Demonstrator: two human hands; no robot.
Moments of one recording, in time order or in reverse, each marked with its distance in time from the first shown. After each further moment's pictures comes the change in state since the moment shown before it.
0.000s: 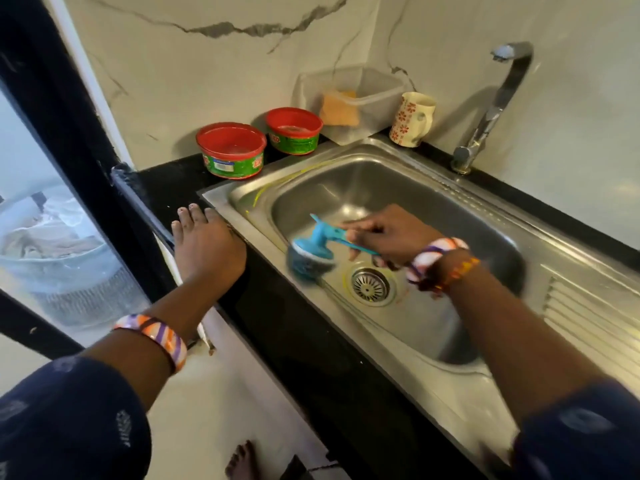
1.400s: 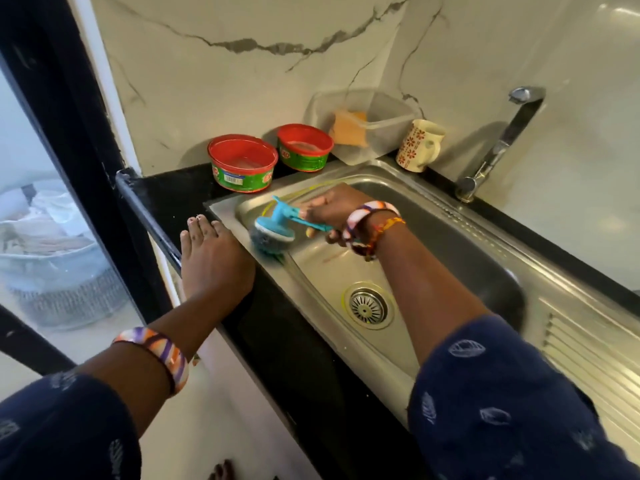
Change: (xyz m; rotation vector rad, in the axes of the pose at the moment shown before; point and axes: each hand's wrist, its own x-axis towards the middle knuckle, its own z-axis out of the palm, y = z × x) left_hand 0.004 0.000 0.003 -0.019 -0.006 -0.003; right_hand 0.086 -0.054 0.014 0.166 -0.014 0.196
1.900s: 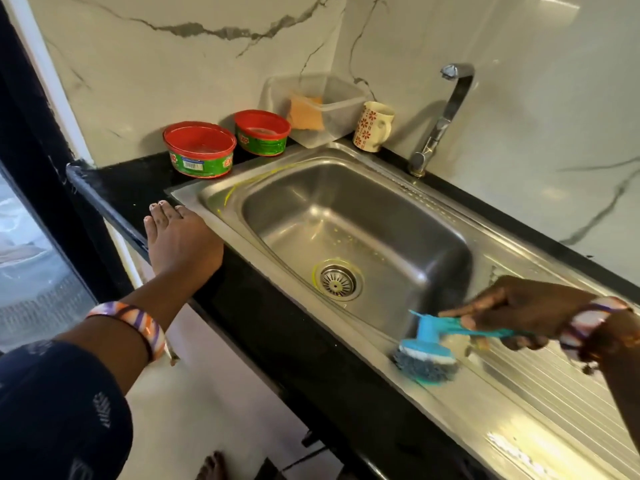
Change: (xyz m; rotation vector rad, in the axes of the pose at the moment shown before) left_hand -0.004 0.003 -0.005 -0.026 -0.041 -0.015; right_hand -0.216 0.121 -0.089 -0.078 -0.230 0.434
